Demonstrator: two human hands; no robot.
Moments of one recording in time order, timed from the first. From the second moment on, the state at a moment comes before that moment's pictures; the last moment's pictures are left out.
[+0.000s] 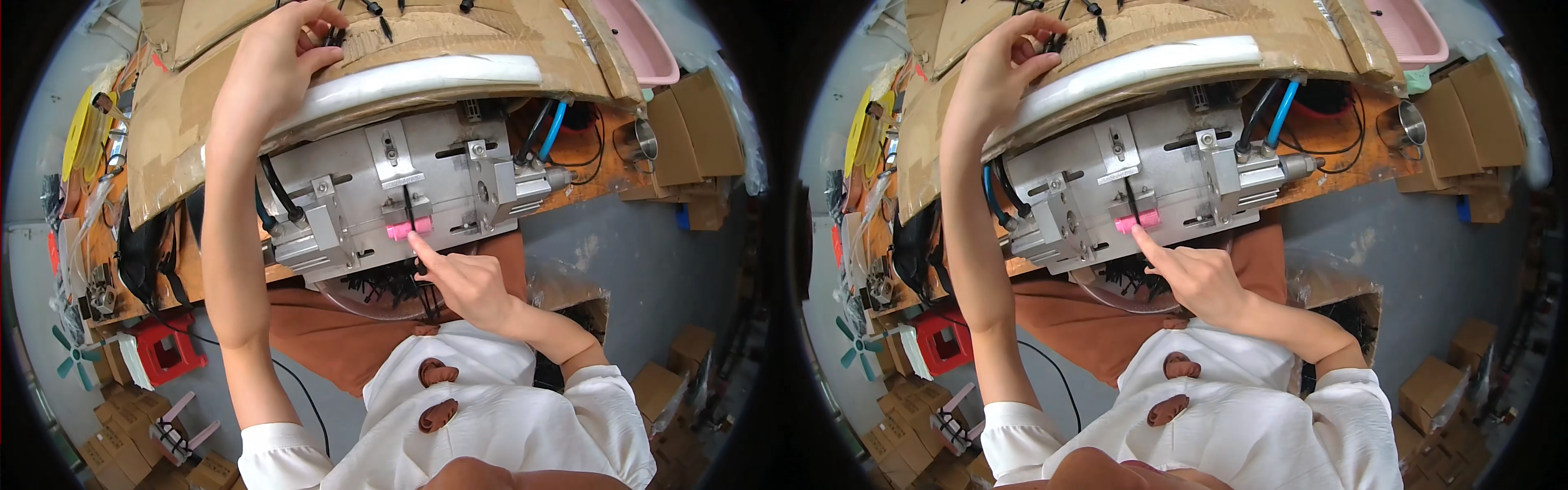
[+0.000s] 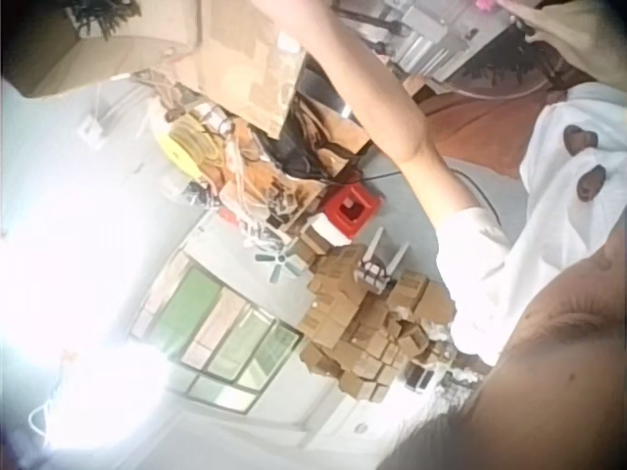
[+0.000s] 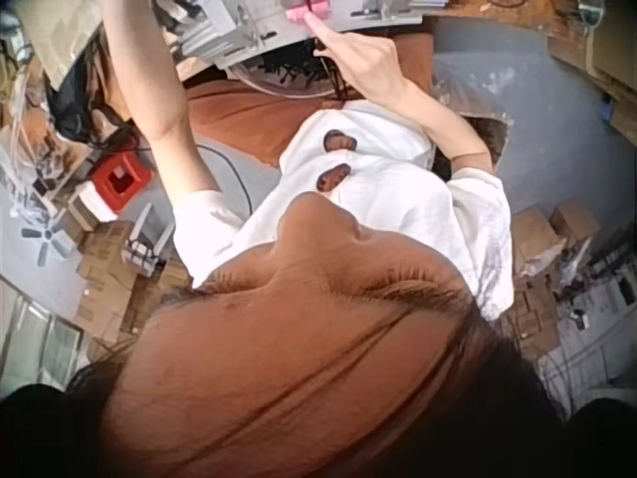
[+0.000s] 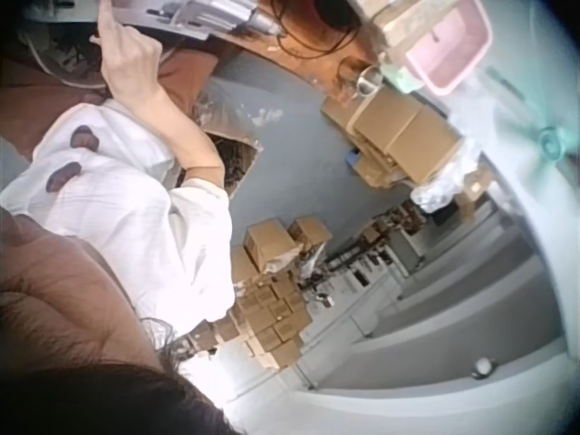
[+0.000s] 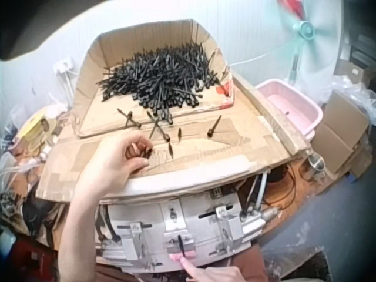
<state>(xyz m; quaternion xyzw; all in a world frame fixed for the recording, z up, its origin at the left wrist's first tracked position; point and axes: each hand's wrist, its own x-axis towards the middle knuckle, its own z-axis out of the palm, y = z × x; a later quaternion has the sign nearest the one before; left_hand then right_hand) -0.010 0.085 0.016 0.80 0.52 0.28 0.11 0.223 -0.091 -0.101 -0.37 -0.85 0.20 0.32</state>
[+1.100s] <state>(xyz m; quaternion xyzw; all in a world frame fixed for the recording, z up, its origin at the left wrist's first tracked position) 0.031 0.019 -0.008 0.75 0.54 0.34 -0.17 0.251 -0.079 -0.049 -0.34 -0.86 0.08 0.36</state>
